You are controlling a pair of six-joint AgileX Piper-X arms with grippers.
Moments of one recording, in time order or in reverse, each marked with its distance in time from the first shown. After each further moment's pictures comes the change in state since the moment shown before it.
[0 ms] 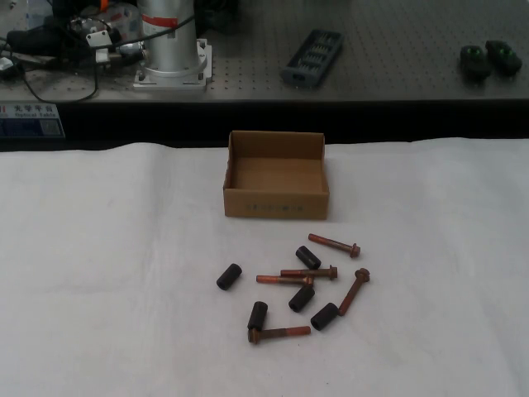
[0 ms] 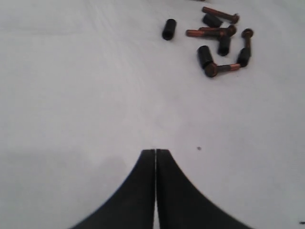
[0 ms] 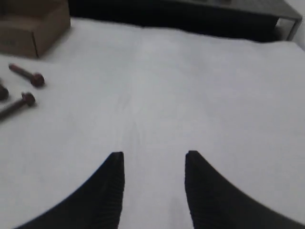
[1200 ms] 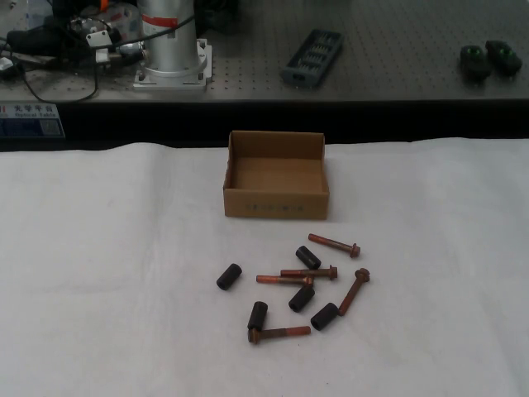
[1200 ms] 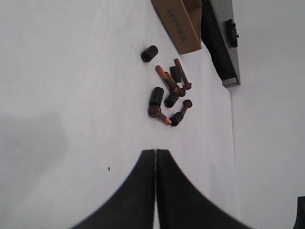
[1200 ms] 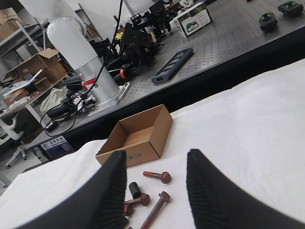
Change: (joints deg) left arm 0.0 0.0 0.4 -6.3 0.3 -43.0; right arm 0.0 0.0 0.0 -9.6 -9.6 26.2
